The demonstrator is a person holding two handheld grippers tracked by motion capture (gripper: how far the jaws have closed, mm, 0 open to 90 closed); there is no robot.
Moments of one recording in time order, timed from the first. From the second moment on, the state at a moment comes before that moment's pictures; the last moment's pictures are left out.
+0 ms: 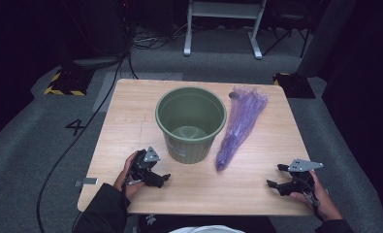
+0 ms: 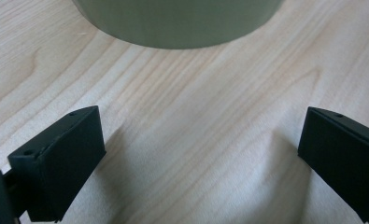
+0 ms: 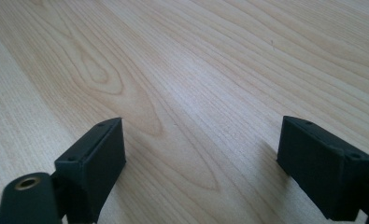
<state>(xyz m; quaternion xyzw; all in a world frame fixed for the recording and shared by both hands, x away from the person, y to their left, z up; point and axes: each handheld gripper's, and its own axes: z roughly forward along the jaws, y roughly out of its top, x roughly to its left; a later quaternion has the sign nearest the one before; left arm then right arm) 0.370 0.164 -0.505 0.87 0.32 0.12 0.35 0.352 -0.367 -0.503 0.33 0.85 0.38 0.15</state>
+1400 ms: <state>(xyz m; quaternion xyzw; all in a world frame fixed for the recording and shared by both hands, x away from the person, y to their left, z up) 0.368 0.159 -0.505 0.87 0.33 0.13 0.35 0.376 -0.336 -0.478 0.29 0.84 0.40 0.21</state>
